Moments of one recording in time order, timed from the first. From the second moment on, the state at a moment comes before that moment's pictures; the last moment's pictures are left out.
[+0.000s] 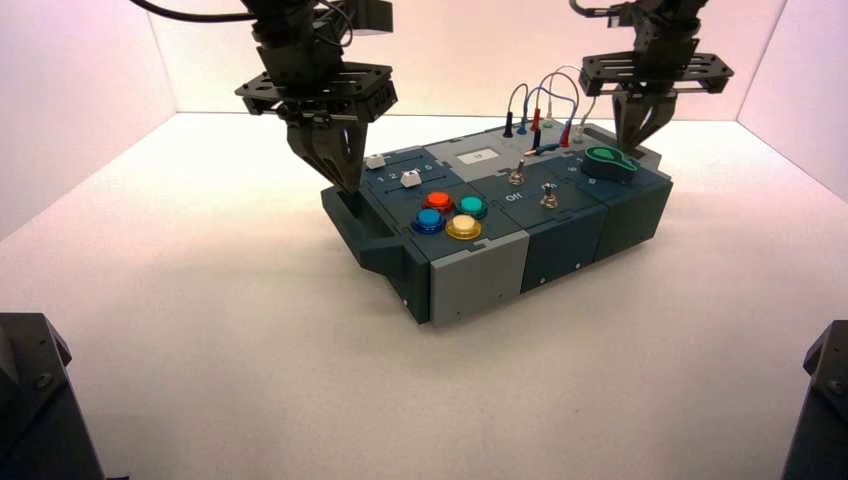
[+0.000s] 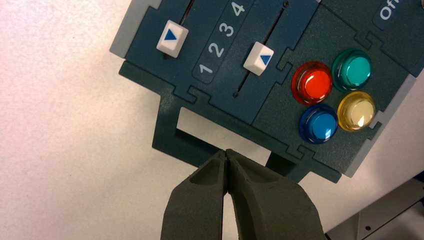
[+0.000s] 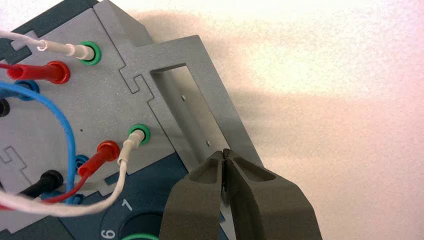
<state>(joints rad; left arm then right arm) -0.60 0.06 0.73 -0.27 0.62 0.17 0.13 0.24 0.50 -0.12 0.62 0.21</state>
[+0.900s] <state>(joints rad) -0.58 0.26 0.55 -0.26 0.68 0.18 0.10 0.25 0.50 -0.12 0.78 0.11</state>
